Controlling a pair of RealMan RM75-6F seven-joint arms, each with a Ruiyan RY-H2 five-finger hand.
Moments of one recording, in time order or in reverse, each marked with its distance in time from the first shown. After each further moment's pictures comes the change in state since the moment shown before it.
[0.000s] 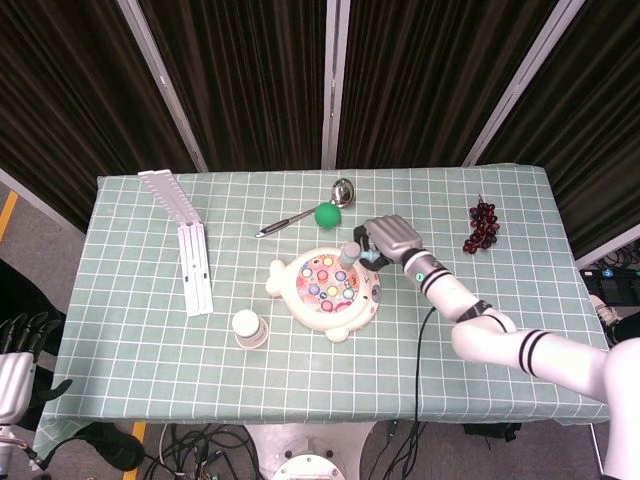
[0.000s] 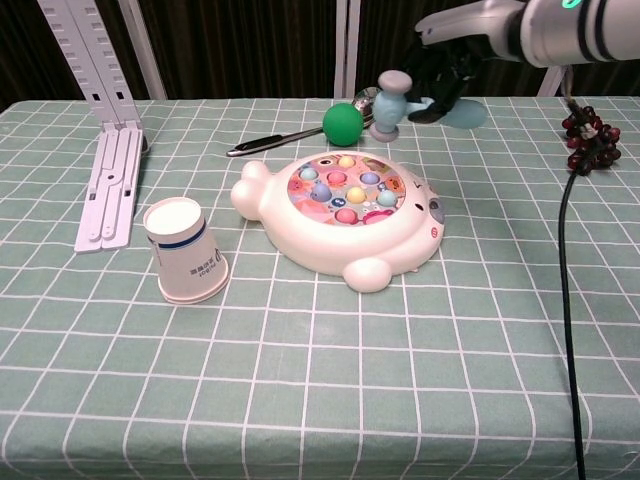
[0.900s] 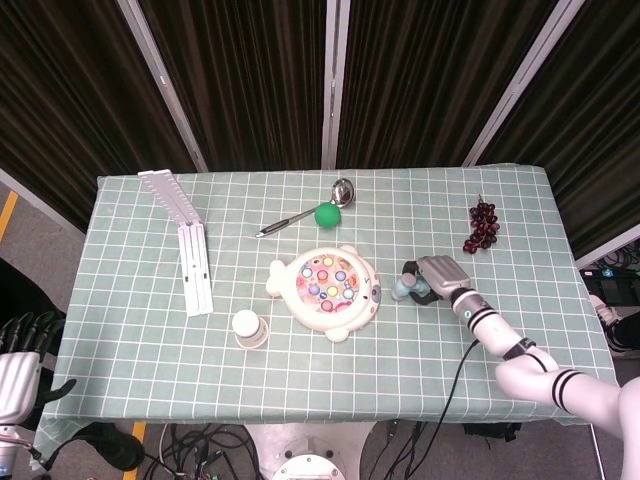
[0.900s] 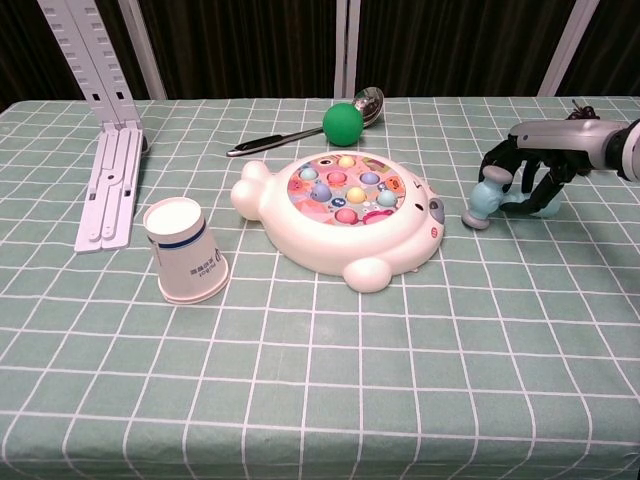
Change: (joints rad) left arm -0.003 0.012 0.003 -0.045 0.012 0.001 0.052; right arm -0.279 -0.098 -0.090 0.179 -0.364 0.054 0.263
